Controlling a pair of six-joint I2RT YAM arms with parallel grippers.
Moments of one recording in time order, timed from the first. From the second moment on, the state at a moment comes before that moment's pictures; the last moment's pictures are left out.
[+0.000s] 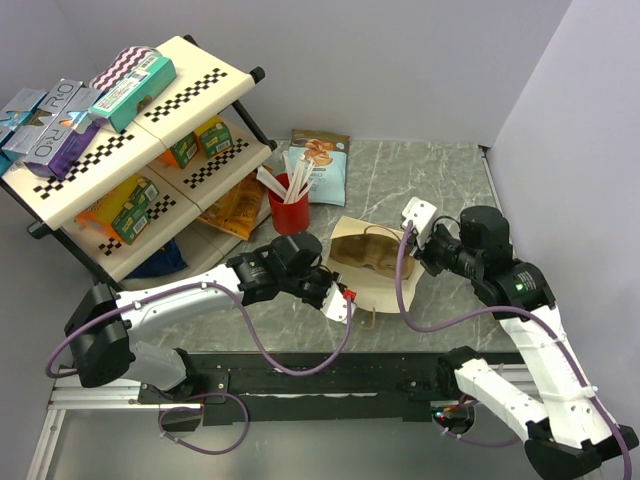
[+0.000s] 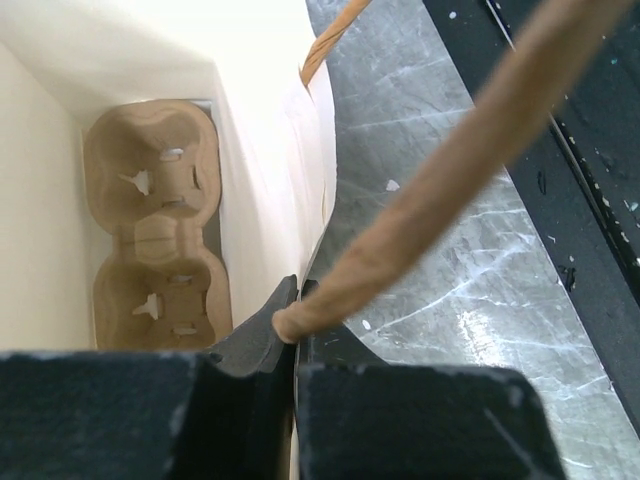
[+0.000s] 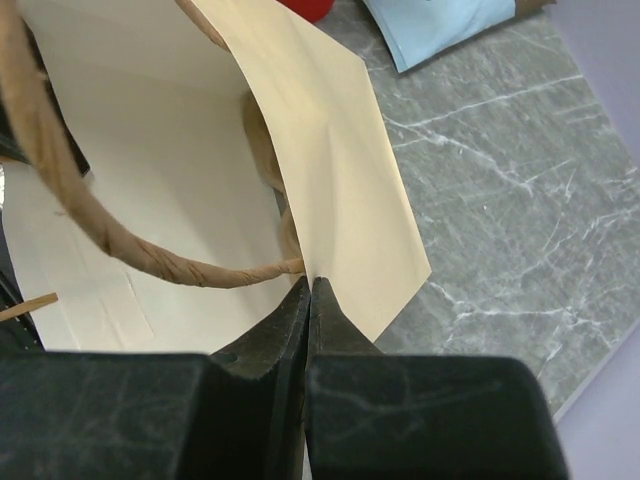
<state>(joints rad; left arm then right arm) -1.01 1.38 1.02 -0.32 0.47 0.98 0.36 0.80 1.10 -0.85 -0.32 -0.54</state>
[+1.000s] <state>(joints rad) -0.86 1.34 1.44 -0.62 0.41 0.73 0.19 1.12 1.29 -0.85 -0.26 -0.54</state>
